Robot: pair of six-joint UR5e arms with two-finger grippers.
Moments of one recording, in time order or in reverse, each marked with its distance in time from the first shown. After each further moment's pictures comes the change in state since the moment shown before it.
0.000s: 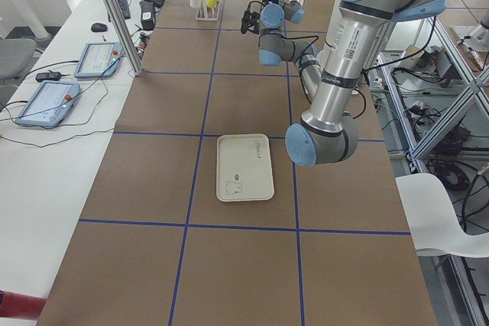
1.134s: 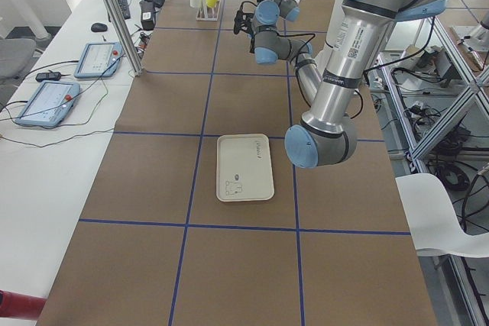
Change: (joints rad) left arm -0.092 0.021 -0.051 0.176 -0.004 0.055; right arm 0.090 -0.034 0.007 -0.185 0.006 -0.006
